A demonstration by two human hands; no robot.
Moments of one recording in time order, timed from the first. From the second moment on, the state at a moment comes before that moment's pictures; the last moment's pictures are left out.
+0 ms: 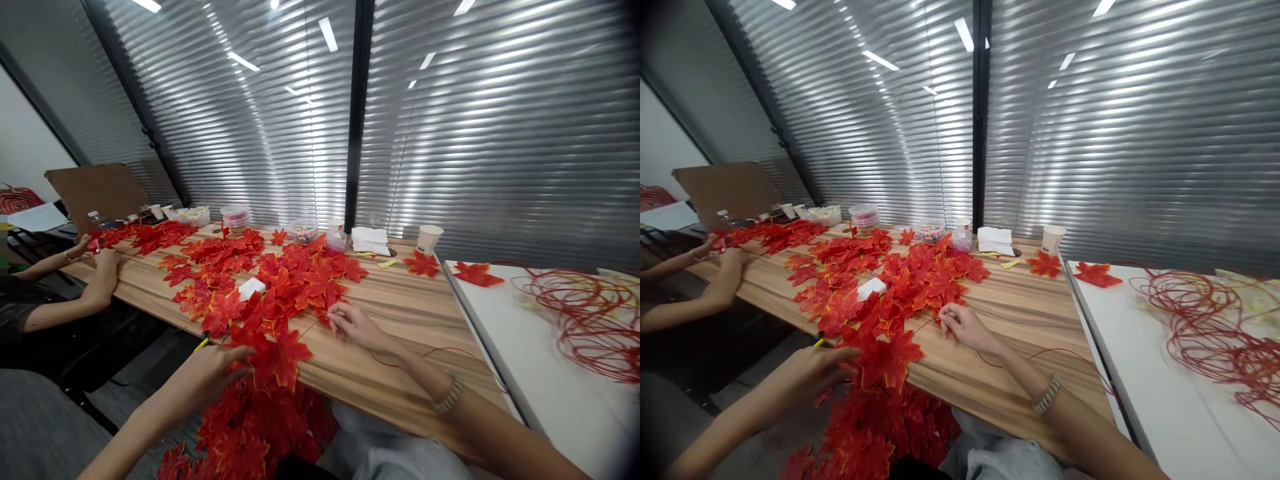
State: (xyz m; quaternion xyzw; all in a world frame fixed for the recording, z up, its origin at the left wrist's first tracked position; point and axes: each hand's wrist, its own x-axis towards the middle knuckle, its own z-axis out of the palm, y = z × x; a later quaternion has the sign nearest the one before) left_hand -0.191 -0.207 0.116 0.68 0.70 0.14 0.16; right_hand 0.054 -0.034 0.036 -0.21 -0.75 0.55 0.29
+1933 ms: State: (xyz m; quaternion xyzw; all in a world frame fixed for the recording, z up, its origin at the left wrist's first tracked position) left_hand -0.070 0.030 0.021 0.28 0.41 0.69 0.53; right_hand 0.083 -0.018 0.009 -0.33 -0.68 0.41 0.51
